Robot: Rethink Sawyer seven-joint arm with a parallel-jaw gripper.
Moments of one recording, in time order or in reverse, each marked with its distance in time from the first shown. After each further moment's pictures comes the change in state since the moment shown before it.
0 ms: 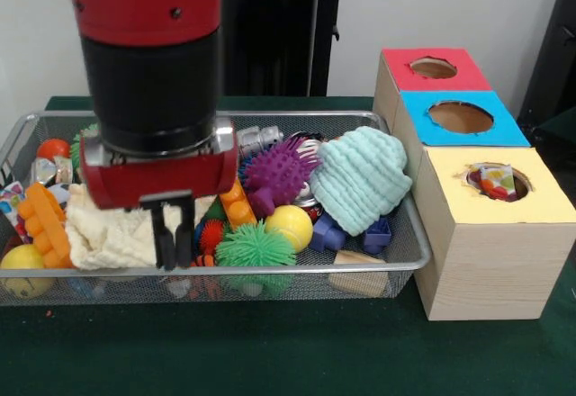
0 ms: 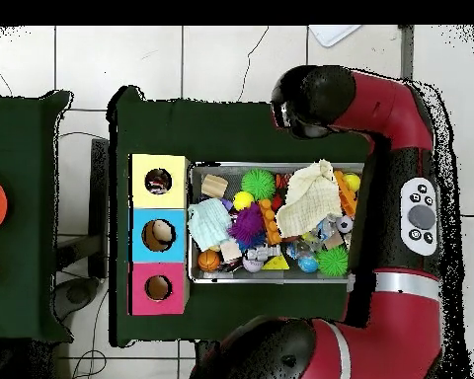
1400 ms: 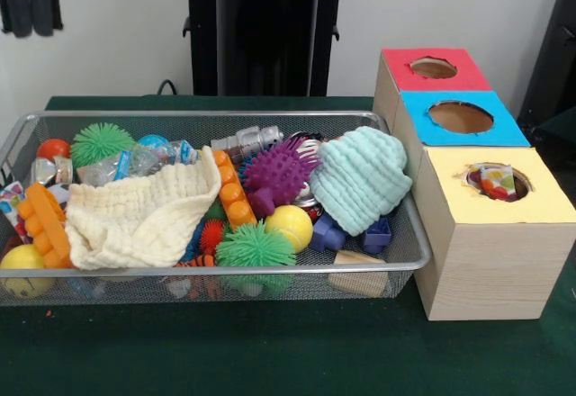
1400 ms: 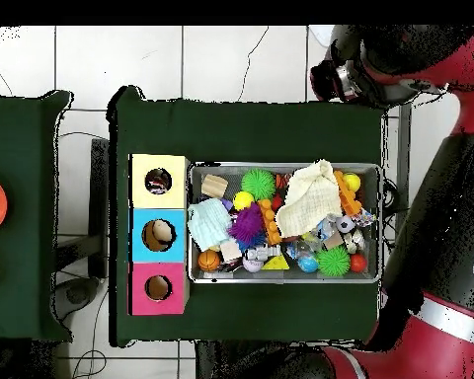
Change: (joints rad) arm -0.029 -0.156 0.048 -0.272 -0.057 0.428 -0.186
